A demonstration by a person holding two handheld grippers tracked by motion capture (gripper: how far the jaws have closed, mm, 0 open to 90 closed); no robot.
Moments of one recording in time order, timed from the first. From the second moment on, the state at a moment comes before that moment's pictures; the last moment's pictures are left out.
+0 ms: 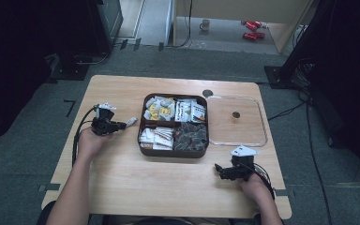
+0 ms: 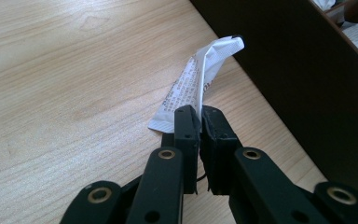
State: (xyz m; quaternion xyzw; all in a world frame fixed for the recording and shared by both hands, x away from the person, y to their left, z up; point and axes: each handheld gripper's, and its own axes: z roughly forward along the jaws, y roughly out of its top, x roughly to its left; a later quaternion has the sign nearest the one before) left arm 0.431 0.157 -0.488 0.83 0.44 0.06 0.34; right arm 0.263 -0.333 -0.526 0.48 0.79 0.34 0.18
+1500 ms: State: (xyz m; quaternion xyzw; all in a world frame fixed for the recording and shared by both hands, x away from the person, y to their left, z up) left arm 0.411 0.202 -0.484 0.81 0.45 0.11 0.36; right arm 0.264 -0.333 -0.526 0.48 0.79 0.34 0.18
